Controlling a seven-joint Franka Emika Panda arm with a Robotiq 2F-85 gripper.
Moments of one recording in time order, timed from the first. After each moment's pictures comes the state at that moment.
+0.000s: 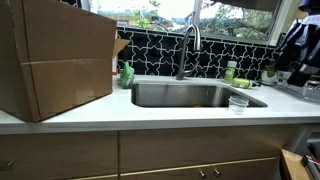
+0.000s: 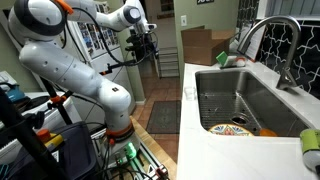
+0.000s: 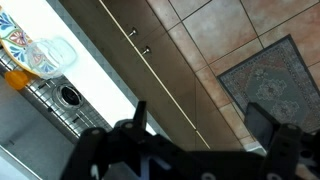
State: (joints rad) arm 0.14 -0.66 0.33 -2.38 0.01 1.84 0.26
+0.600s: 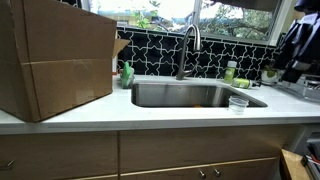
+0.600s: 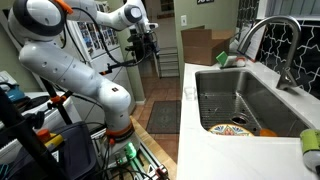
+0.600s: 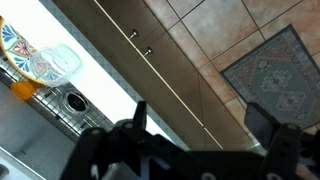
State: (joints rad) arm 0.13 -0.66 0.31 -2.38 0.01 1.84 0.31
